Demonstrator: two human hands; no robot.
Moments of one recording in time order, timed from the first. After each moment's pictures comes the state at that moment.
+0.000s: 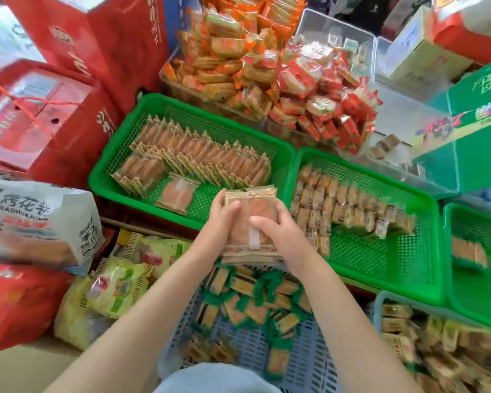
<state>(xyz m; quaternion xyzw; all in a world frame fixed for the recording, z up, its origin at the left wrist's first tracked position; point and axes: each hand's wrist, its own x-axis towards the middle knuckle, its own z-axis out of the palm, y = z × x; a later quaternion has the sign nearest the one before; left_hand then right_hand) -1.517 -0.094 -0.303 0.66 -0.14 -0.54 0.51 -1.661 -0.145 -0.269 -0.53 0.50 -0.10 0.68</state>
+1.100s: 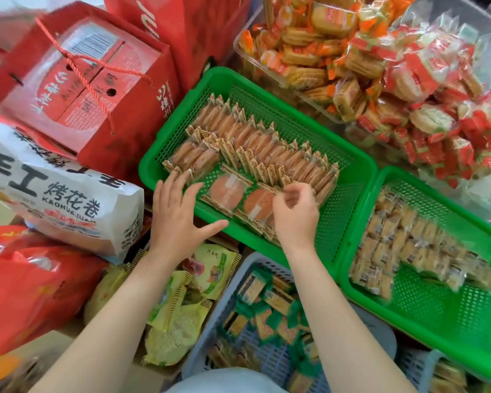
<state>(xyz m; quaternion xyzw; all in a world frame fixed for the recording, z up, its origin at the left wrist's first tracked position) -1.366 -0.025 -0.400 0.88 -0.43 -0.12 0.13 -1.516 -0.171 -0.346 -0.68 0.61 -0.16 0.38</state>
